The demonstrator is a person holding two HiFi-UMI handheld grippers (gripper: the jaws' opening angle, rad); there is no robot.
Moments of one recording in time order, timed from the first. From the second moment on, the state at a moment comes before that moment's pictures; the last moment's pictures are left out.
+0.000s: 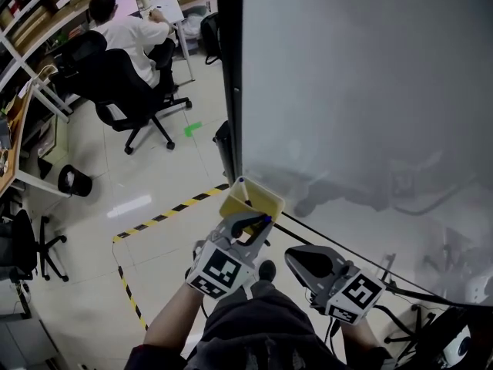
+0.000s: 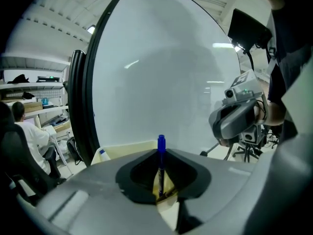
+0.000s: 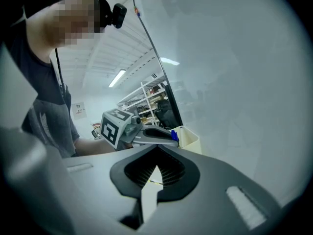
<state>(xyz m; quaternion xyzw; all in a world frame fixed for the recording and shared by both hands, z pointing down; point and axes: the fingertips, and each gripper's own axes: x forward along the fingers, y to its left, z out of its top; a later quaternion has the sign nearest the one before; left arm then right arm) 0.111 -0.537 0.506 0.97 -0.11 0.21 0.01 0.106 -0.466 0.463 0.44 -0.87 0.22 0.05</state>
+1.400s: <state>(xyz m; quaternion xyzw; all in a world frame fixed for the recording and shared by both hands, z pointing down) 0.017 -0.495 0.264 0.94 -0.34 0.04 -0.06 0.072 -0.482 0.314 0.29 -0.95 0.04 -0.04</state>
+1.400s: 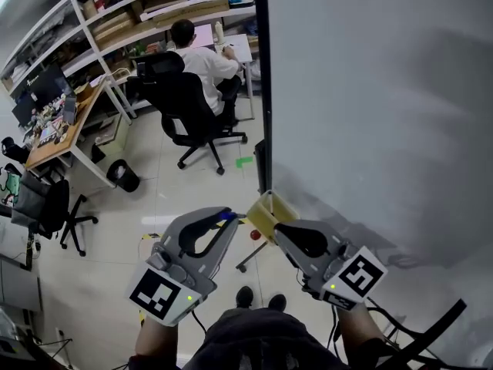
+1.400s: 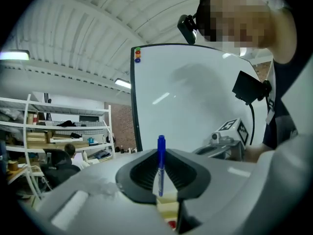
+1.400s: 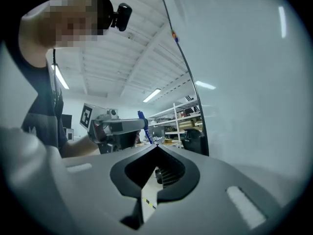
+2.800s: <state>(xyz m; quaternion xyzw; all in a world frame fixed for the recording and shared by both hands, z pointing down) -0.235 -0.196 0.298 0.91 -0.40 -0.11 0.02 -0.123 -0.197 0.318 0.28 -0.96 0.00 0.07</state>
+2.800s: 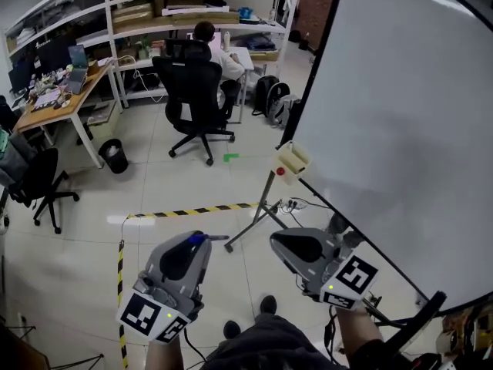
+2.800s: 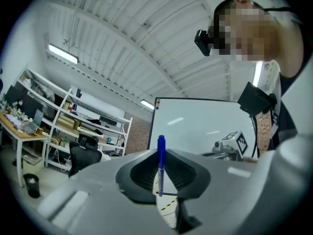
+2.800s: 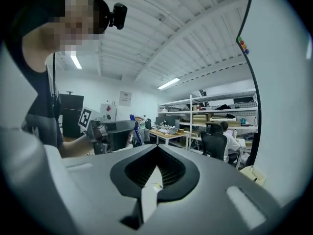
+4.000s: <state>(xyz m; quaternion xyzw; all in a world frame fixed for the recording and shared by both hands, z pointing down) -0.018 0.139 0.302 0.92 -0.39 -0.04 0.02 0.056 0.132 0.384 0.23 -0.97 0.07 0.04</state>
